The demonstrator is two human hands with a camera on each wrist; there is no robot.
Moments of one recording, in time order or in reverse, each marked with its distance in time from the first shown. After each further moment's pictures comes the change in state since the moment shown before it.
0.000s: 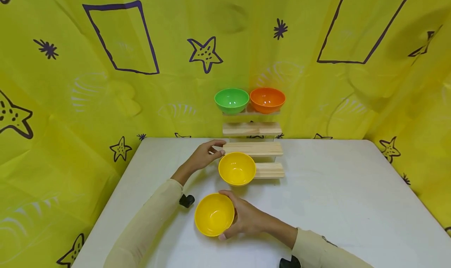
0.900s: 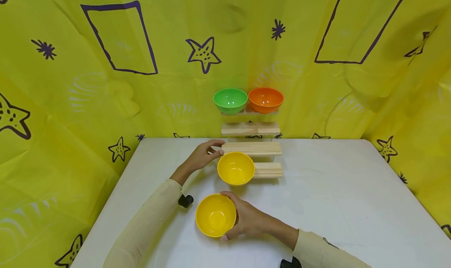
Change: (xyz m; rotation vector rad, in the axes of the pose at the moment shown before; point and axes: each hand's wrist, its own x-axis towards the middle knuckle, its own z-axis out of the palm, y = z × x) left_hand -0.001 0.000 0.001 -0.004 0.007 0.021; right_hand -0.006 0.006 0.000 -0.032 0.009 -0.004
